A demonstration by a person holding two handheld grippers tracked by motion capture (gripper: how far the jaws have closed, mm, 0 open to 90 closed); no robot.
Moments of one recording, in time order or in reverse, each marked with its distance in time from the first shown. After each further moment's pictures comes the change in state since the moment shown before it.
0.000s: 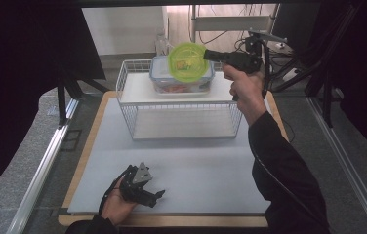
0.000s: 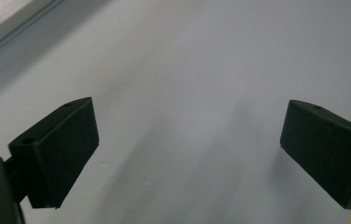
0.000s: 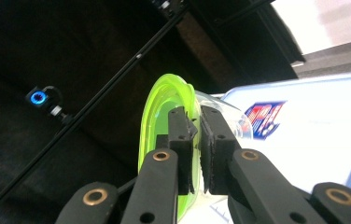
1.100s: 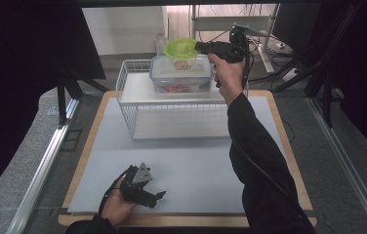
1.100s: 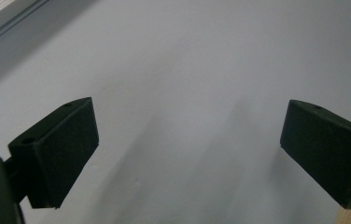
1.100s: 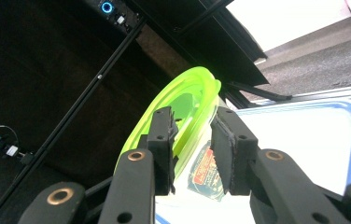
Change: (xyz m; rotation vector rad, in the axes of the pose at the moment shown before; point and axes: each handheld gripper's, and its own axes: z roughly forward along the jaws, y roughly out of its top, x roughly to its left) left arm -0.001 -0.001 0.003 0.013 -0.032 0.003; right arm -0.033 0.020 0.055 -0.041 -0.144 0.117
